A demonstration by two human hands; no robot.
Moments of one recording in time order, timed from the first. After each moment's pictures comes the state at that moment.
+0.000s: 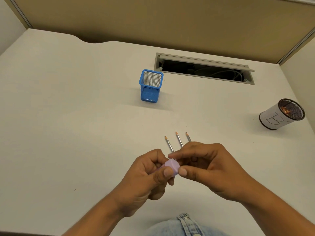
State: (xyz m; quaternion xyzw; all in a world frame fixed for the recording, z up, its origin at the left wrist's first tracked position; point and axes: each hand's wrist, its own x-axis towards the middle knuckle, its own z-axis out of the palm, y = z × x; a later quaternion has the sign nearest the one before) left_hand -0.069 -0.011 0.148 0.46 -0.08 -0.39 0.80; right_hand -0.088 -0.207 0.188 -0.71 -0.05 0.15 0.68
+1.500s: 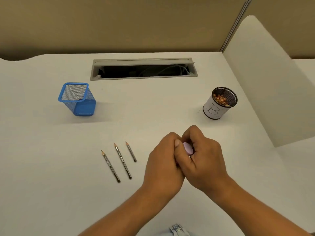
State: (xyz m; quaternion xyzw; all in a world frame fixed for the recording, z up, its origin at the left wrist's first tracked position) left_hand -0.082 -0.256 0.154 0.81 -0.19 -0.15 0.53; right_hand -0.114 -0.363 0.155 -0.91 0.05 -0.23 0.35
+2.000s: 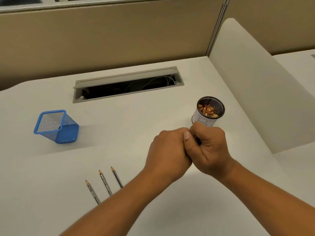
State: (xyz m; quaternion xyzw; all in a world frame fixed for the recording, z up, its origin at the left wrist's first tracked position) left_hand -0.019 -0.343 0.172 0.88 -0.32 -0.12 0.33; right_hand -0.067 -0.460 0.150 -0.86 -0.03 -0.31 0.41
